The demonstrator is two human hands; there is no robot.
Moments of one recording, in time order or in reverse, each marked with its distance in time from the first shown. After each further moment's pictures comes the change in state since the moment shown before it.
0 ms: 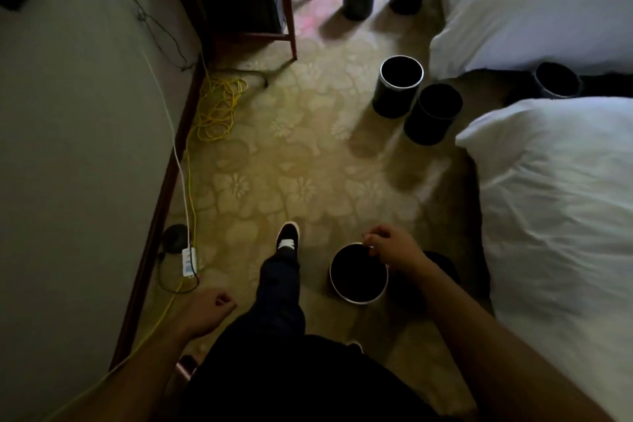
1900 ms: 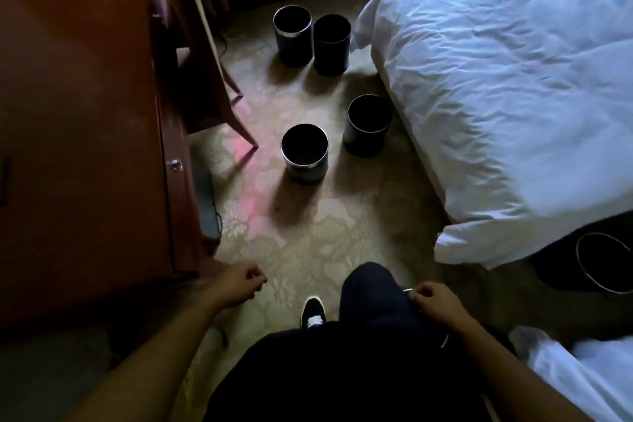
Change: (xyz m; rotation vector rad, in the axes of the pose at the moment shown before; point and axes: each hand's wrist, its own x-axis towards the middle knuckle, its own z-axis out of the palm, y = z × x) left_hand 0.904 0.834 -0.720 0.146 -0.241 0.233; right_hand 0.856 -0.564 -0.528 0.052 0.069 0.414
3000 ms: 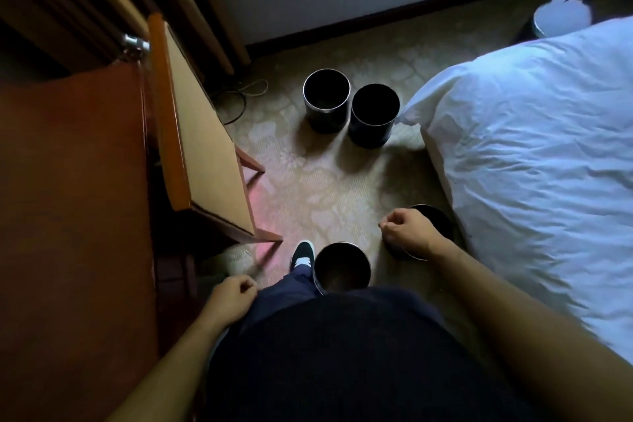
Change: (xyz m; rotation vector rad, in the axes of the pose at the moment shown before) left_hand 0.357 0.185 -0.421 -0.012 0.186 -0.166; right_hand 0.344 -0.638 -0.248 -0.049 0.082 -0.281
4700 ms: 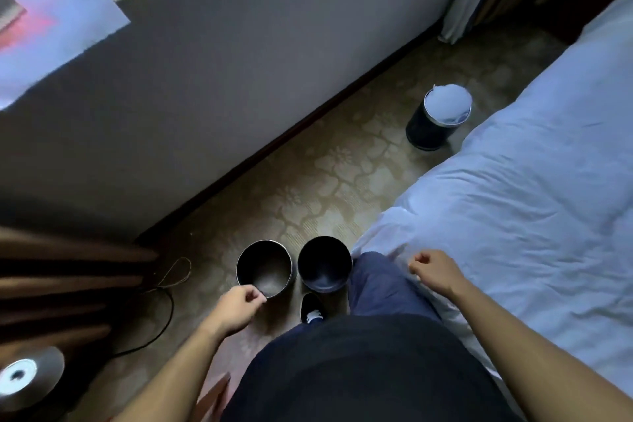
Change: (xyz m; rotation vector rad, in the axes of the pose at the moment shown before) left_hand 0.439 0.557 -0.273 0.262 -0.277 0.292; right_hand 0.347 -0.135 -0.371 0.232 0.404 0.378
